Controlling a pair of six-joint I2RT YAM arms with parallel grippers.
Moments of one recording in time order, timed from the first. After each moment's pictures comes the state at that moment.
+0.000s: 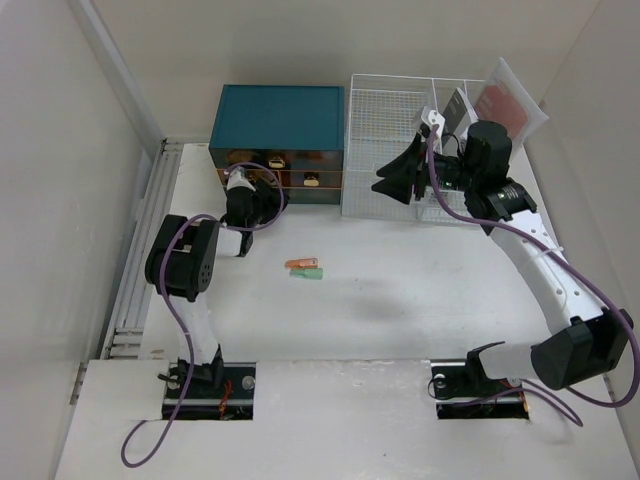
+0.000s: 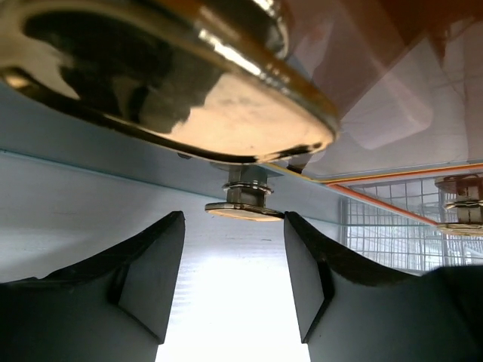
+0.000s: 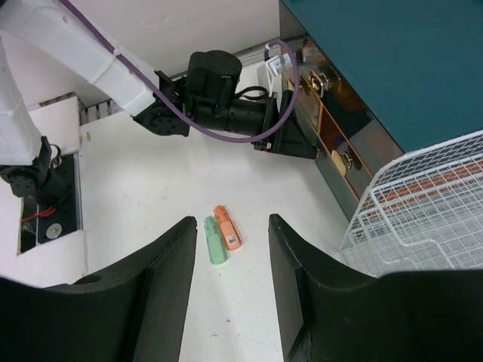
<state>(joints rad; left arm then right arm) -0.20 1.93 0.84 0.72 0.12 -0.79 0.29 1.32 1.34 -0.20 -0.94 -0.06</state>
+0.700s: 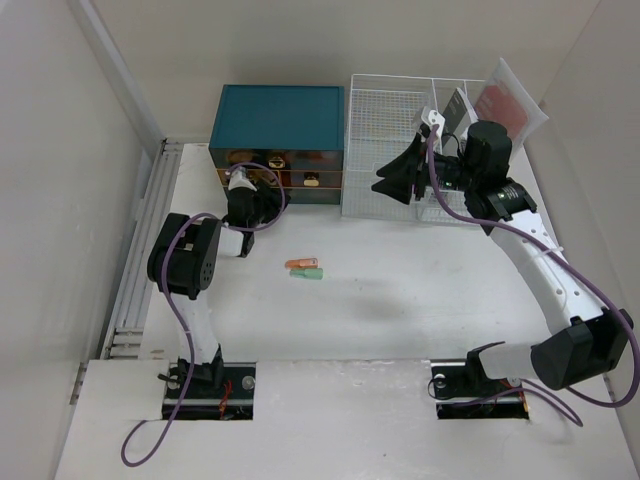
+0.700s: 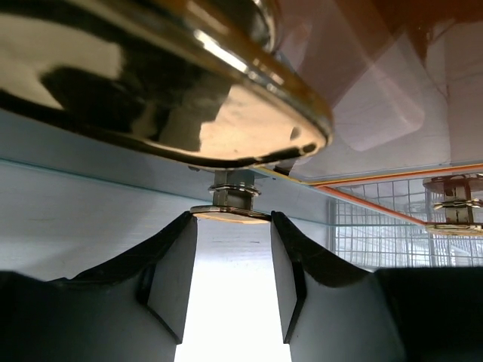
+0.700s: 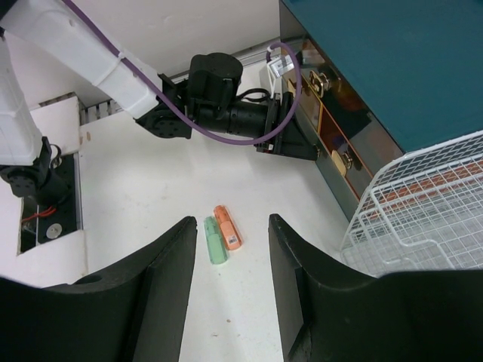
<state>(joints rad) -0.20 1.95 0.85 0.76 0.14 -0.82 0.29 1.32 1.34 -0.20 -0.94 -0.06</state>
